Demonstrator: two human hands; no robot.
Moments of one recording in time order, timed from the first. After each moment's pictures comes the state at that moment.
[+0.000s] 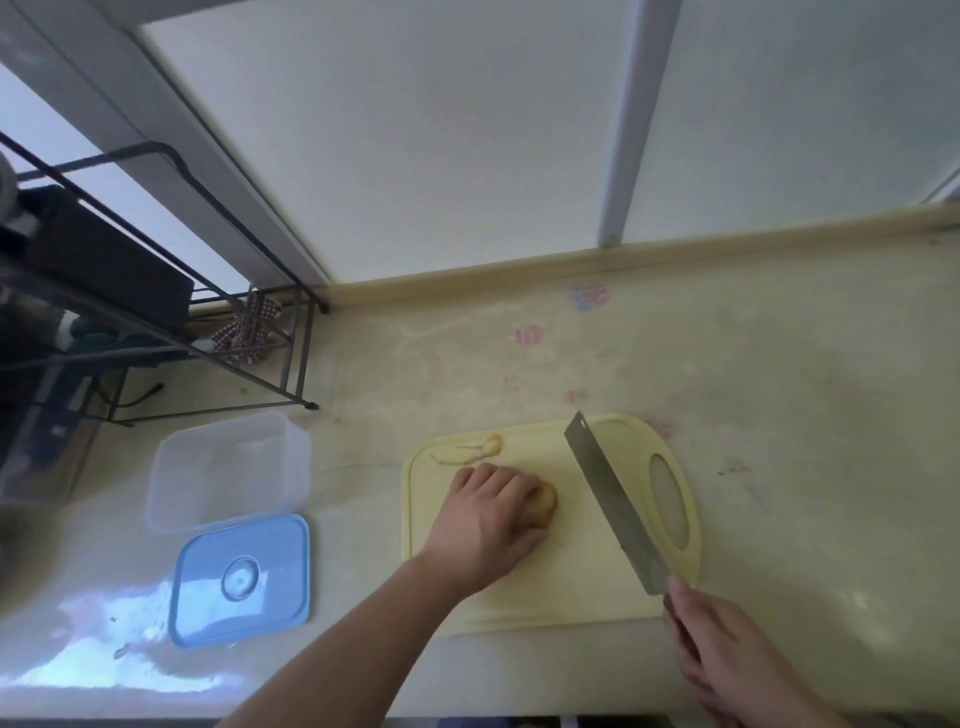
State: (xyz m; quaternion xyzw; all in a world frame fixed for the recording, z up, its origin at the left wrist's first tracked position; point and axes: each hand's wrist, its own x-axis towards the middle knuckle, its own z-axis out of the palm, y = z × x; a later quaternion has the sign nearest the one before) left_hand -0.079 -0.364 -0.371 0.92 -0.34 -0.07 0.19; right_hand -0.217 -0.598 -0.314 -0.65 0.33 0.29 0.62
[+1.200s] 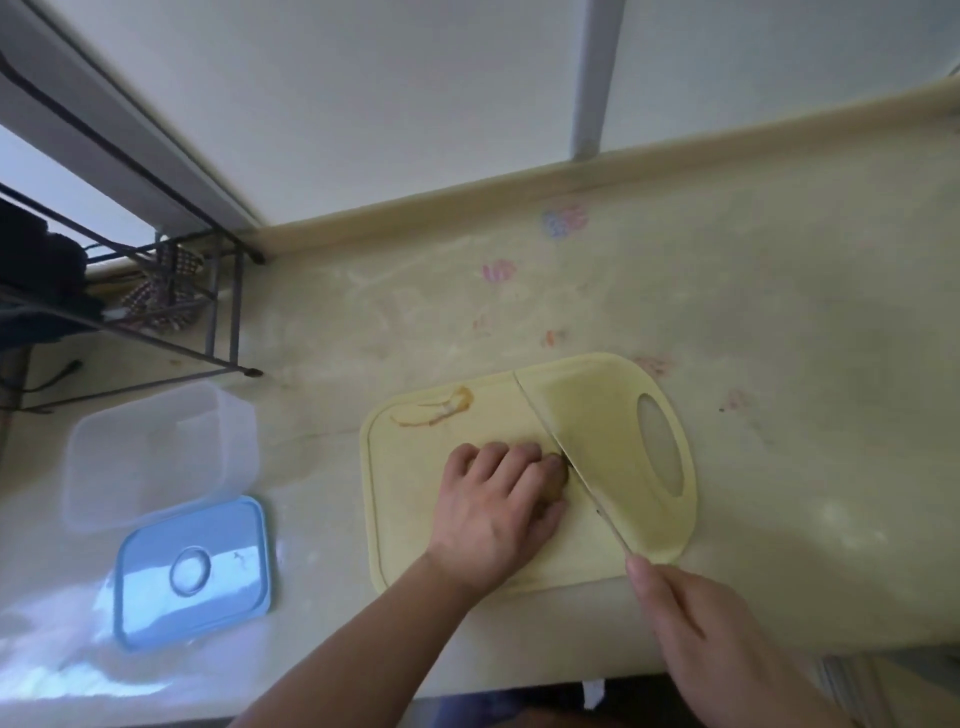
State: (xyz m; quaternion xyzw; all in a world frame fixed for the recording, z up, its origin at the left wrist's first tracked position) left_hand -0.105 -0.390 -0.395 0.90 -0.38 0.11 0.16; right_hand -0.223 -0.571 -0.313 -0.82 0.26 0.22 0.46
